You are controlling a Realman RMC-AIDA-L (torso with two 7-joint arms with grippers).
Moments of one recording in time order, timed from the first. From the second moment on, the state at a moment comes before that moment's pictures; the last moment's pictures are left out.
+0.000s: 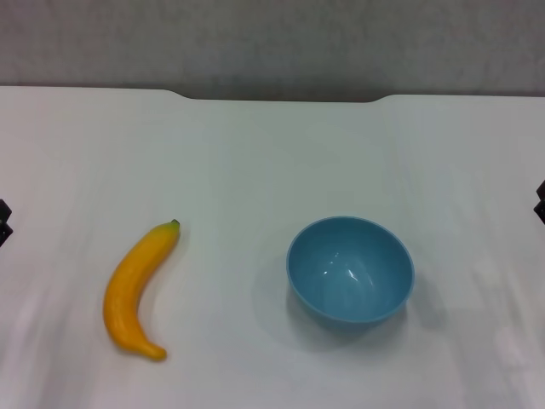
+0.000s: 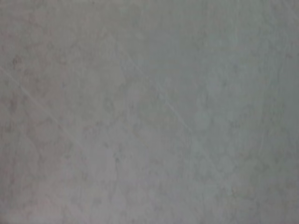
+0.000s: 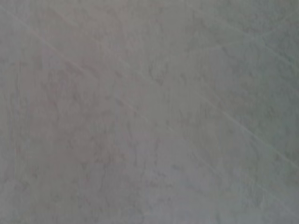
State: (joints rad) left arm -0.16 -2.04 -1.75 -0.33 0.25 -1.19 2.58; right arm 0.19 2.01 -2.14 -0.43 0.70 -1.08 0.17
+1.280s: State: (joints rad) left arm -0.15 -2.03 -1.76 -0.35 0.26 -1.19 2.51; right arm 0.17 2.00 -2.13 -0.52 0.69 -0.95 0.17
